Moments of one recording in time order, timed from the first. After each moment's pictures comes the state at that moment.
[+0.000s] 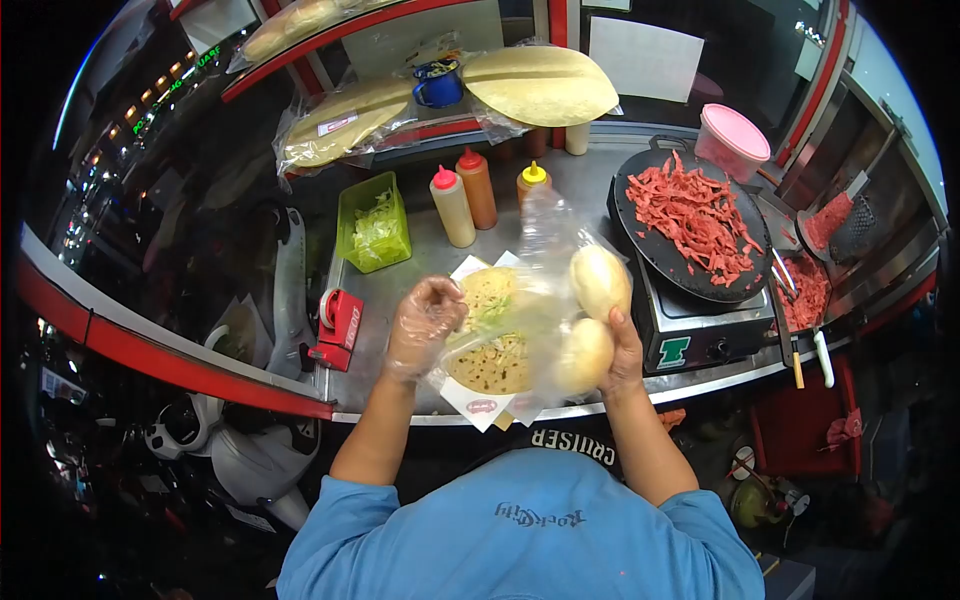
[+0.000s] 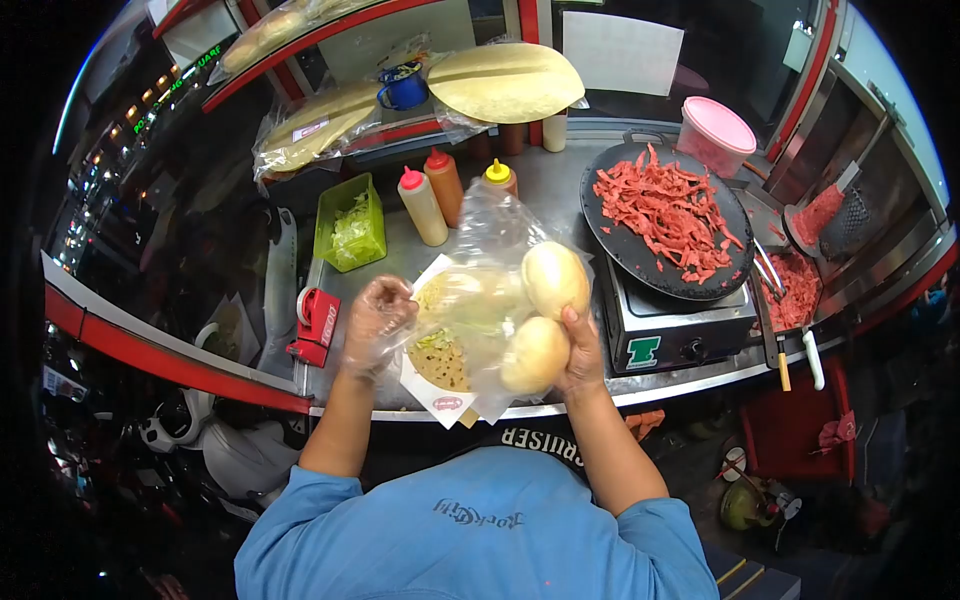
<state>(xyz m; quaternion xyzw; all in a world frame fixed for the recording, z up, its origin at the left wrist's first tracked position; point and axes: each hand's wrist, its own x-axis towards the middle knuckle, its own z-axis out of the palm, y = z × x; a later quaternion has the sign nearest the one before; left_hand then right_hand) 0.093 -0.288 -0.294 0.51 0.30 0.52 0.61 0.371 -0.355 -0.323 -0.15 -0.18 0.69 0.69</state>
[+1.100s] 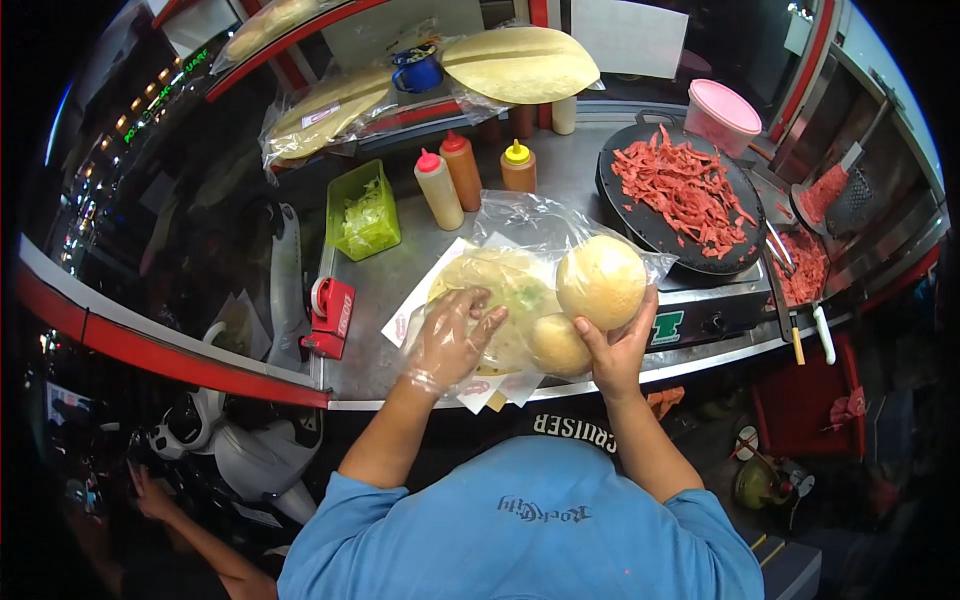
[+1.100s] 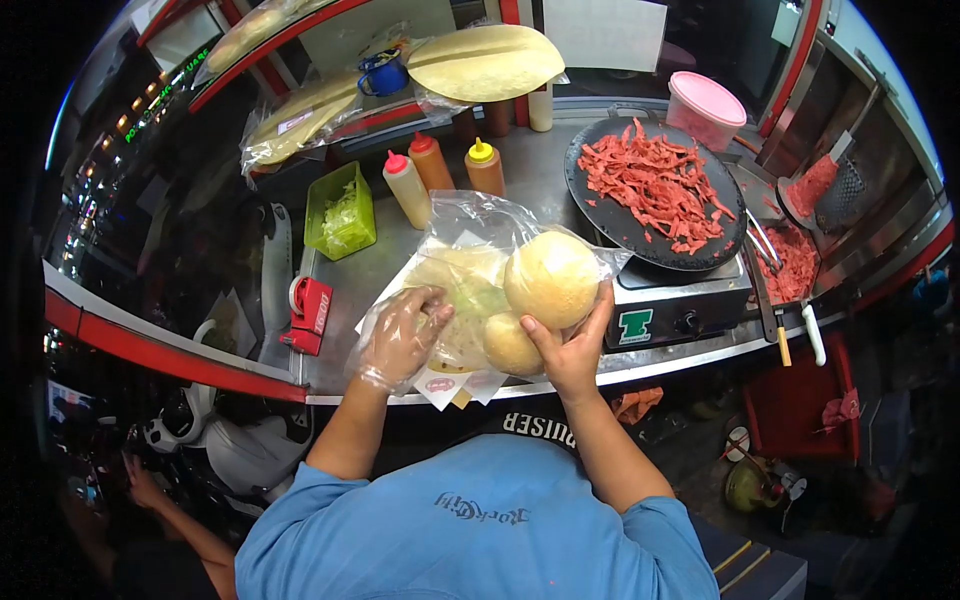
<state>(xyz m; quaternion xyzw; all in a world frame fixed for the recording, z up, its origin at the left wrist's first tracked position) 0.127 -0.330 -0.277 0.87 0.35 0.35 0.05 0.363 -0.393 -0.325 -0.42 -0.43 0.32 0.73</state>
